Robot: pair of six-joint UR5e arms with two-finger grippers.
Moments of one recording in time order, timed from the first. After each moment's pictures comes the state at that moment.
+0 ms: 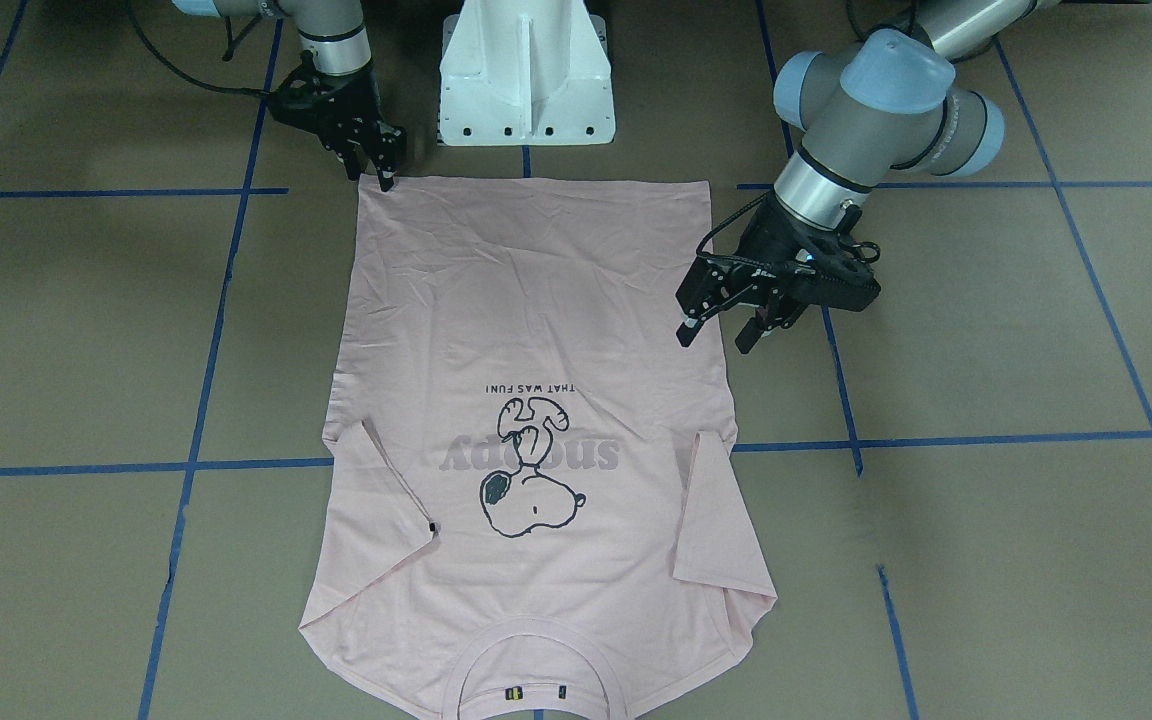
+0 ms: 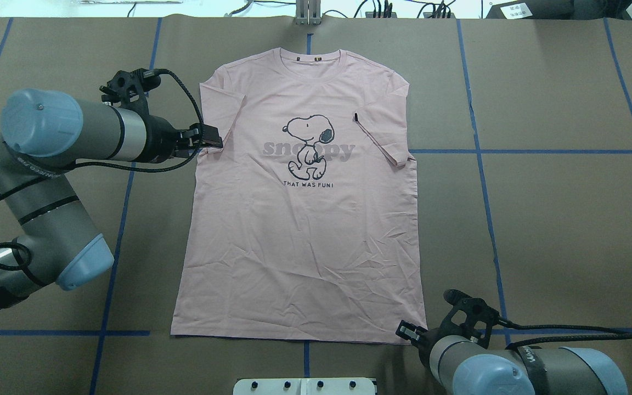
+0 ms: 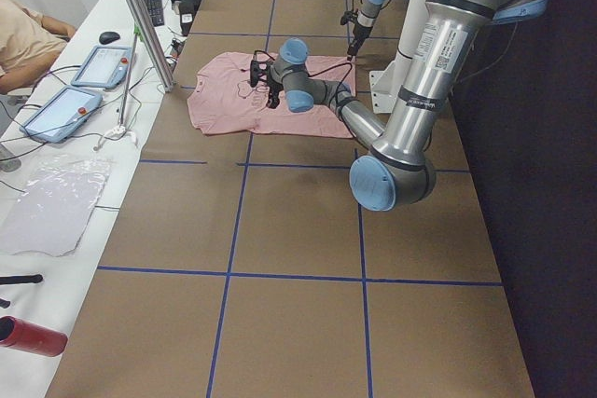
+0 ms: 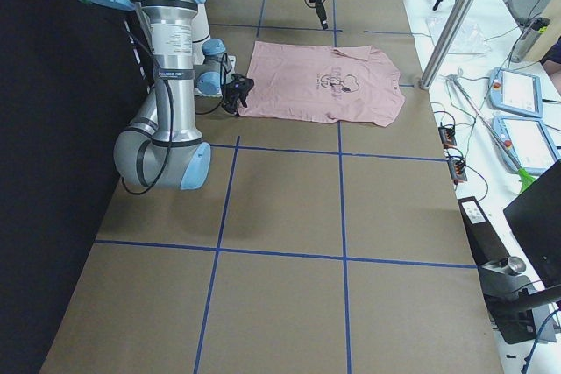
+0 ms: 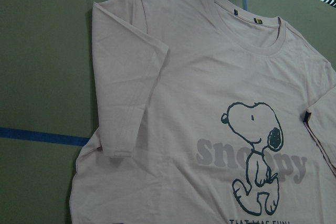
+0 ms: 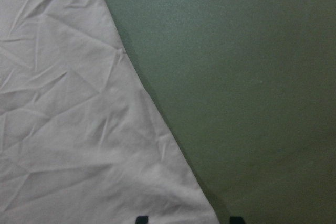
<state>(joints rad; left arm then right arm) -0.71 -1.96 -1.74 -2.21 -1.85 -1.37 0.02 -1.47 2.09 -1.42 1.36 2.06</state>
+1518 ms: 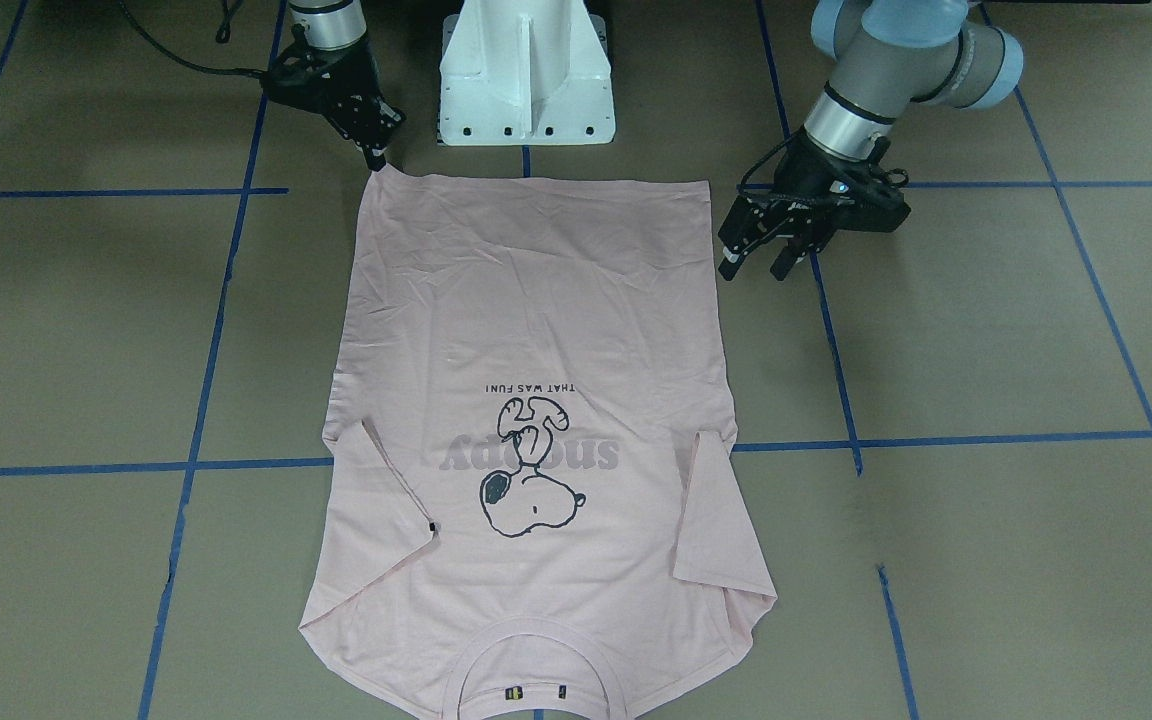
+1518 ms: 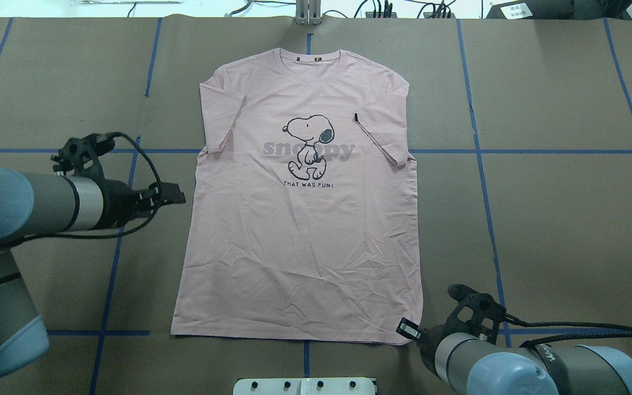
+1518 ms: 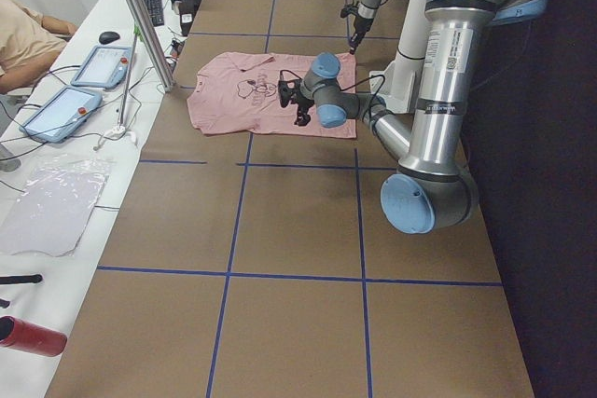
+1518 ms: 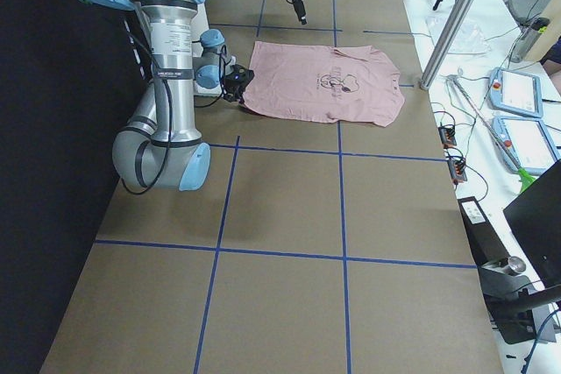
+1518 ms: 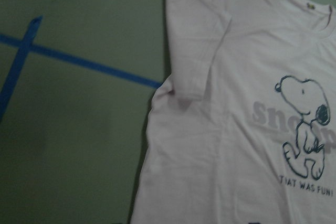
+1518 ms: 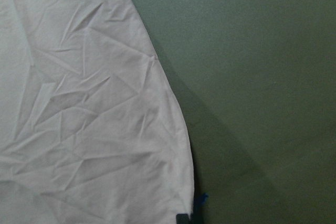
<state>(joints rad) -0.53 -1.67 -1.99 -2.16 -1.74 -1.59 0.03 -1.48 2.17 -1.42 1.37 2.06</state>
